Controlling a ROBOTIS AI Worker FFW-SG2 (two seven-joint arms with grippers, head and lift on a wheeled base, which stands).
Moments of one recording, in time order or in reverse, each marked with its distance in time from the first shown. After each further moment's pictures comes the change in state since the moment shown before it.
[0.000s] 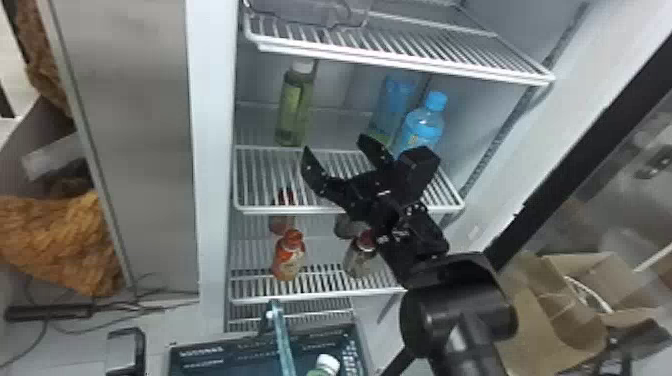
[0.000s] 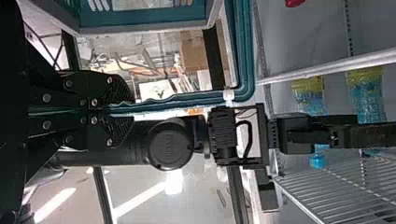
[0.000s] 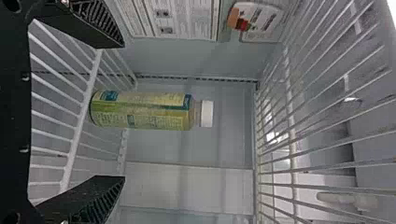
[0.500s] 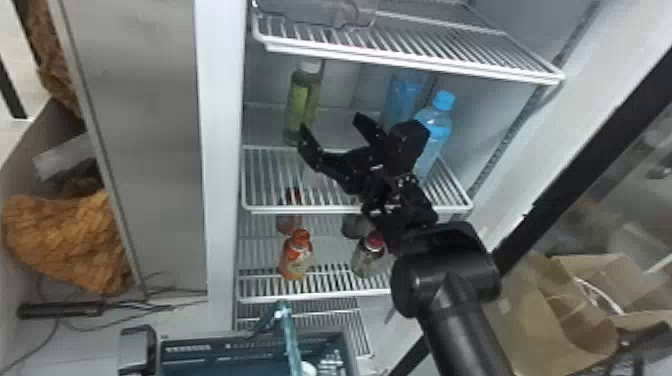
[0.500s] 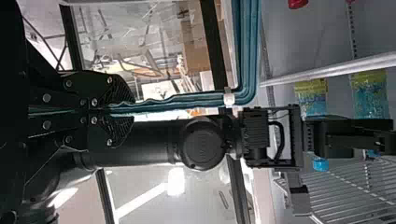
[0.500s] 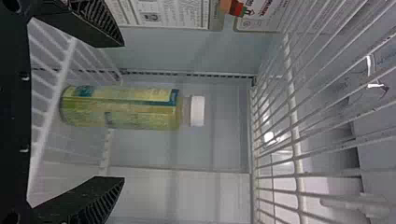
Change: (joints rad) left arm -0.006 0.000 -0.002 0.004 -0.002 0.012 0.000; right arm -0.163 -0.003 0.051 0.180 -0.031 -0.055 -0.011
